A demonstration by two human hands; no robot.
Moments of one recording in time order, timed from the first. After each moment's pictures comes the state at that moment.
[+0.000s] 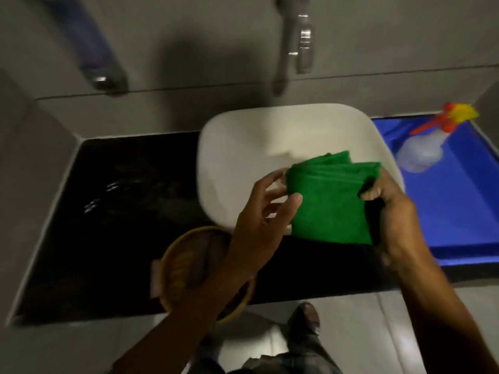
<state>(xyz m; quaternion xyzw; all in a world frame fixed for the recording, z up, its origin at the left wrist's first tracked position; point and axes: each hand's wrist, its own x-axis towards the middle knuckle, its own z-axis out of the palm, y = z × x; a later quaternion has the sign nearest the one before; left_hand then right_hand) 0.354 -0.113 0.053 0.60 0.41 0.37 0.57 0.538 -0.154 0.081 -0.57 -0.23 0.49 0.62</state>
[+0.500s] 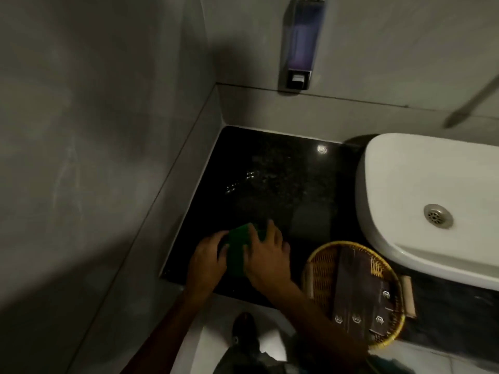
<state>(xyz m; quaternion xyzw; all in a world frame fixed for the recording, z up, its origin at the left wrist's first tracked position) -0.046 -0.076 -0.089 0.61 0.70 0.25 0.29 0.102 -0.070 -0.064 -0.68 -0.68 0.26 0.04</state>
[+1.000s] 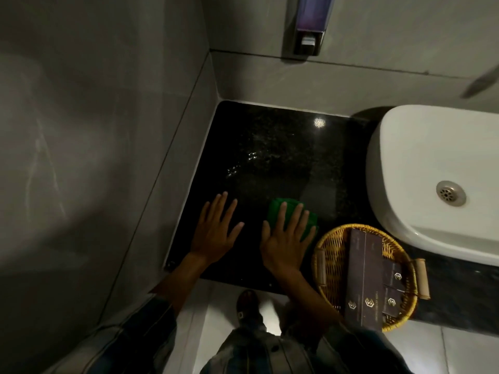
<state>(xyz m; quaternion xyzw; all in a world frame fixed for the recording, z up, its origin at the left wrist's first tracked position) -0.065 -0.023 -0.144 0.79 0.60 0.05 0.11 0.106 -0.060 -0.141 -0.81 -0.56 0.14 0.08</state>
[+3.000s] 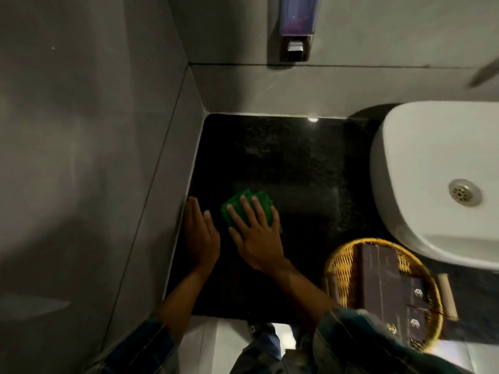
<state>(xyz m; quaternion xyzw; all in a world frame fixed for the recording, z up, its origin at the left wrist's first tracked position) -0.056 0.030 -0.147 0.58 0.74 0.31 0.15 0.077 0.009 -0.143 -0.64 -0.75 0.15 0.10</state>
